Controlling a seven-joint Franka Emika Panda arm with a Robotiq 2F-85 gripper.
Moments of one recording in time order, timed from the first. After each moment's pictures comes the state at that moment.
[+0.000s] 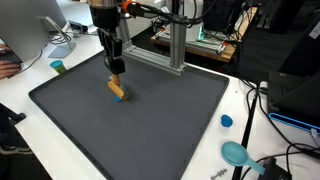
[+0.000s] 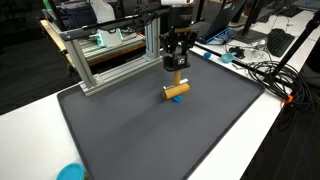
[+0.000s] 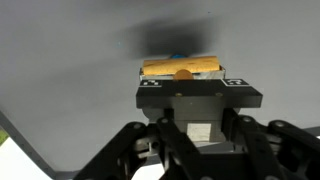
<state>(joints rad) 0.02 0.28 -0.04 -1.98 -0.11 2.44 0.36</state>
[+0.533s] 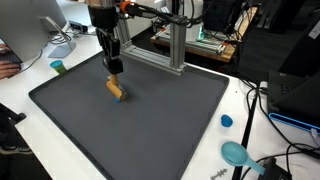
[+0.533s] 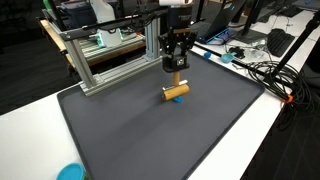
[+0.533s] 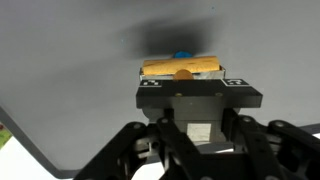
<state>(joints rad) 0.02 0.28 -0.05 -1.98 -0.11 2.45 0.36</state>
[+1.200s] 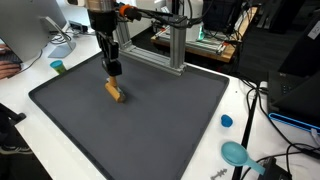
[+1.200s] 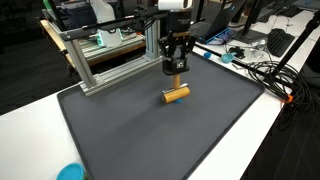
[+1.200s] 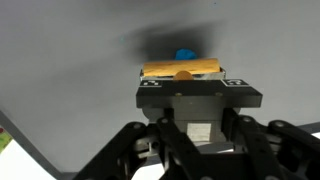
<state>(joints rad) 0.02 0.30 -0.06 -1.98 -0.11 2.47 0.37</state>
